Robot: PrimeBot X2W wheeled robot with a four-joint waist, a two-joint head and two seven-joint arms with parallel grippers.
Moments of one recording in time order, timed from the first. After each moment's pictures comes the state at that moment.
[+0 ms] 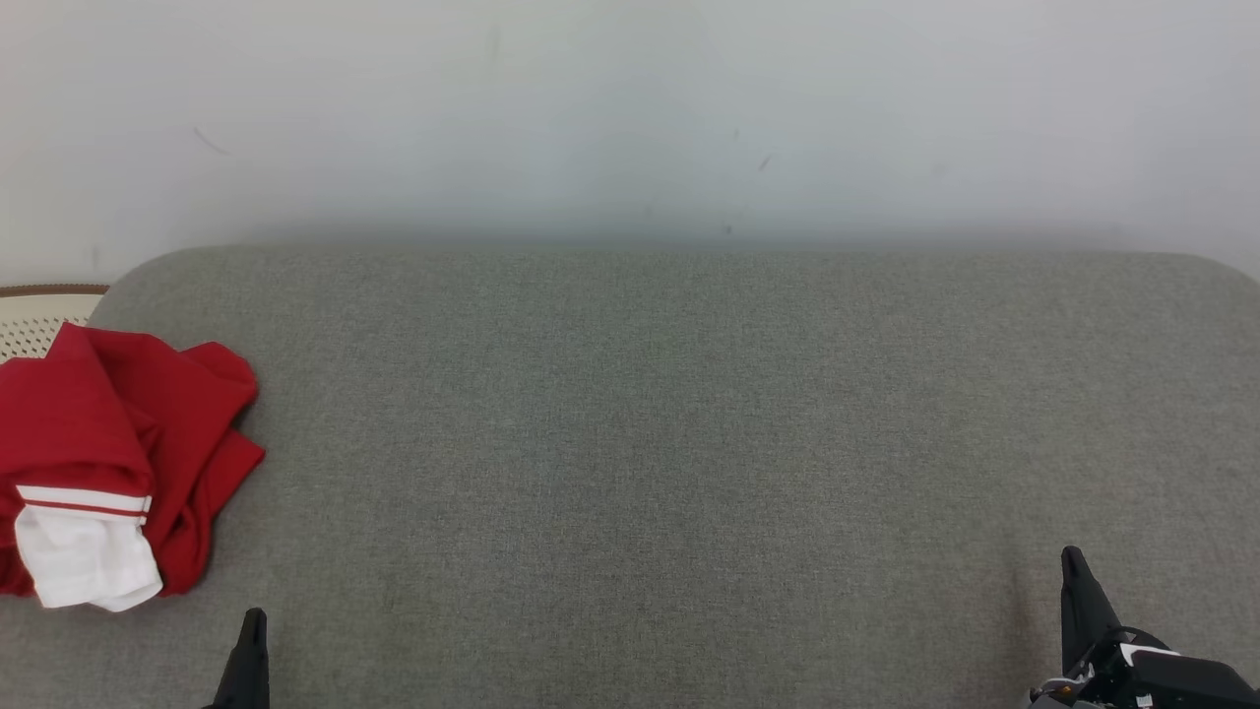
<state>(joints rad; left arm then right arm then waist) -0.13 0.05 0.14 0.27 -1.60 -0.13 0.15 -0.10 -0.05 -0.09 0.24 1.61 0.13 0.08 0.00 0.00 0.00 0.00</state>
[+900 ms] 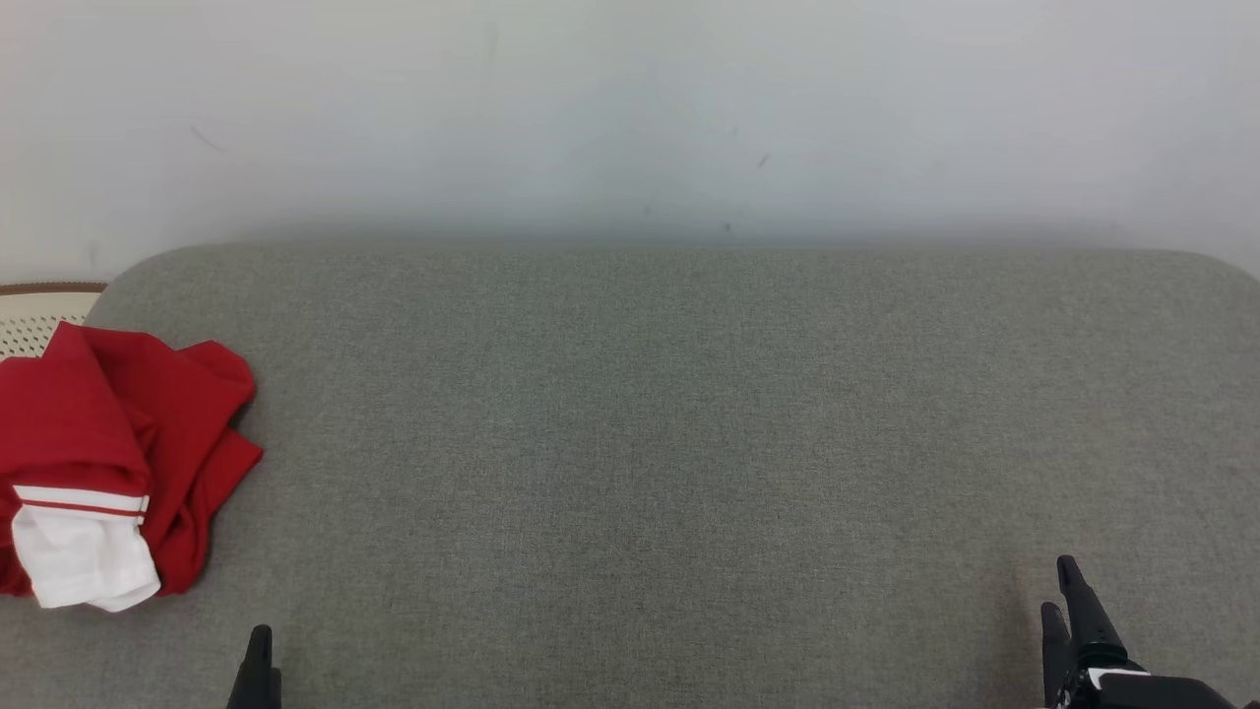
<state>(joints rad) -0.10 0.03 0.13 0.31 -1.46 -0.13 0.09 -0.07 -0.07 -0.04 0.28 1.52 0.13 0.03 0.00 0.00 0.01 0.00</state>
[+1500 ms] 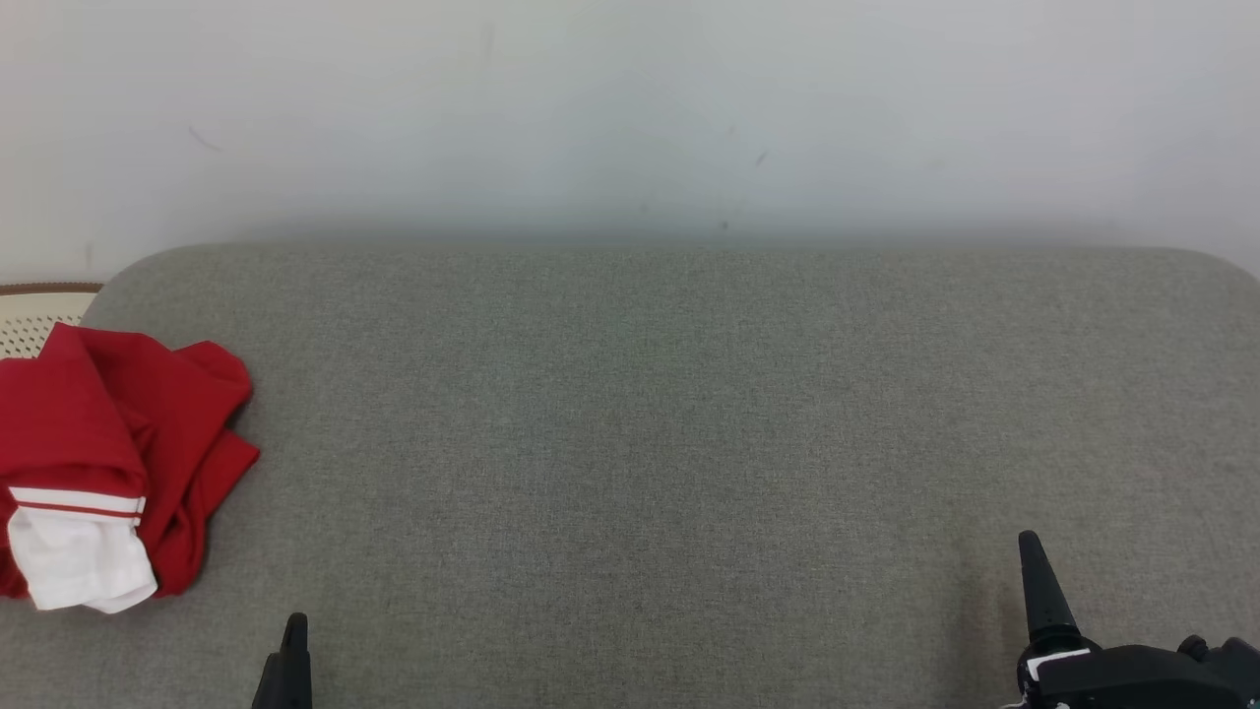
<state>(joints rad) -0.10 0.04 0.10 0.28 -1.05 -0.11 0.01 -0.09 -0.10 0.04 0.27 1.18 0.13 -0.04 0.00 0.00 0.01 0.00</state>
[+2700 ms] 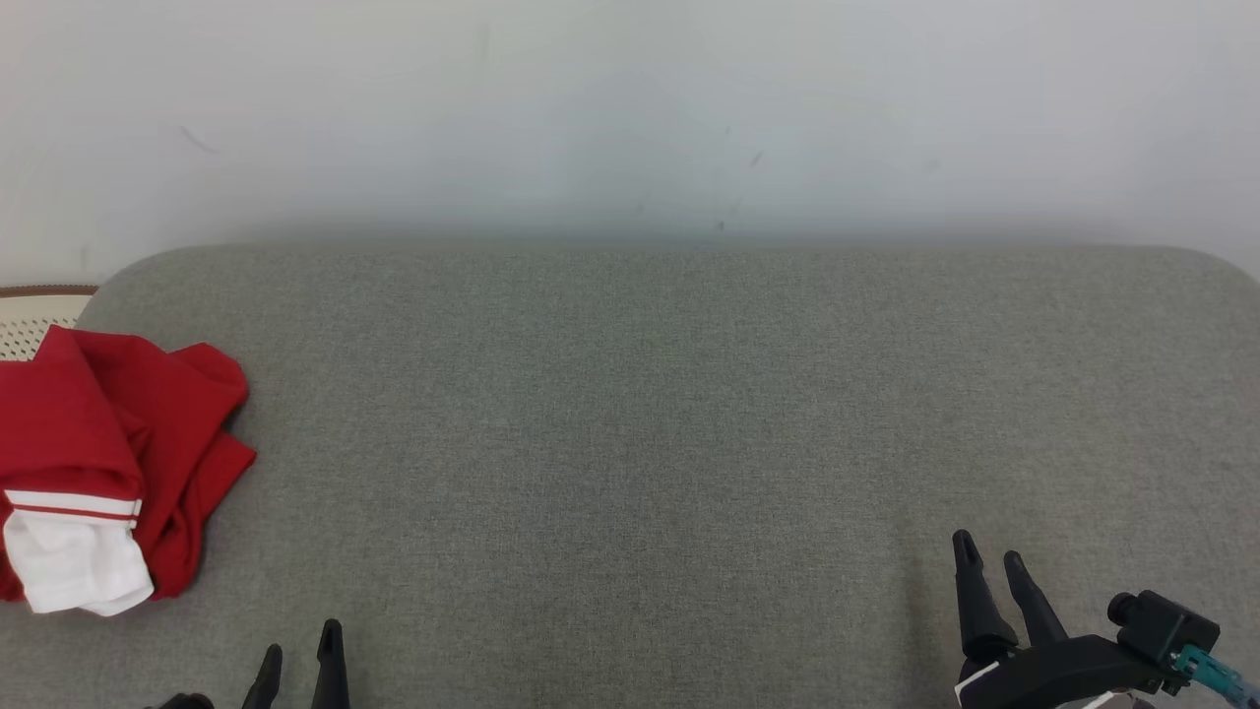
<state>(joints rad) -0.10 0.09 -0.02 0.28 -0.56 0.01 -0.12 -0.12 -0.16 0.19 0.33 0.69 0.13 -0.14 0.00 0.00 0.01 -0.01</state>
